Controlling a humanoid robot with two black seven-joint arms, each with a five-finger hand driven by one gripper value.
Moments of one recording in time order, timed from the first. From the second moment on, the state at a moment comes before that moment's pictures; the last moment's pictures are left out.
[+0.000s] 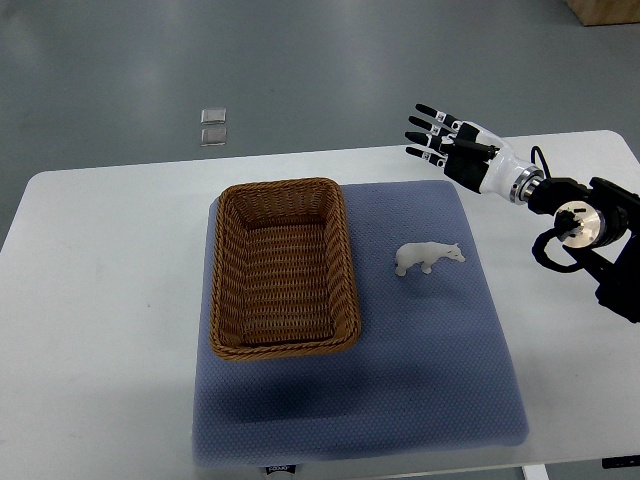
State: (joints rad) left arm 0.04 0.00 -0.16 -0.15 0.04 -0.01 0.06; right arm 0.80 -0.32 0.64 0.71 -0.07 0.38 0.08
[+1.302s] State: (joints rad) left arm 0.03 0.00 -0.16 -0.16 0.04 -0.01 0.06; right arm 0.89 -0.43 0.61 0.79 -1.16 0.57 0.33
